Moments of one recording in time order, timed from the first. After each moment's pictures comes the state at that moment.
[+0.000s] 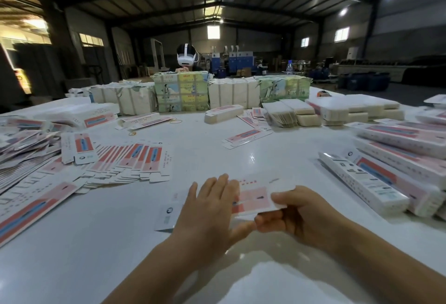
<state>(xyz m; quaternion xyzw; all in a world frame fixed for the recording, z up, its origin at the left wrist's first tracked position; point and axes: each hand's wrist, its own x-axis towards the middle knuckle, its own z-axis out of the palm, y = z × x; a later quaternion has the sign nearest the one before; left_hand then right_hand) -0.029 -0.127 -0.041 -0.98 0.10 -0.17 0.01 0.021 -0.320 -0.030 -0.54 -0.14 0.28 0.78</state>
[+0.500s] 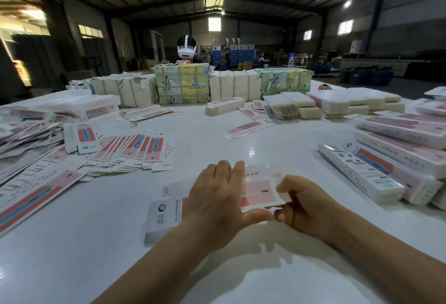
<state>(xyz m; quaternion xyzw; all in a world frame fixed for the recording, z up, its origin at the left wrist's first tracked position) -0.038 -0.147 -0.030 -0.93 0.12 -0.34 -0.01 0.024 -0.318 -0.037 -0.53 -0.14 0.30 0.78</state>
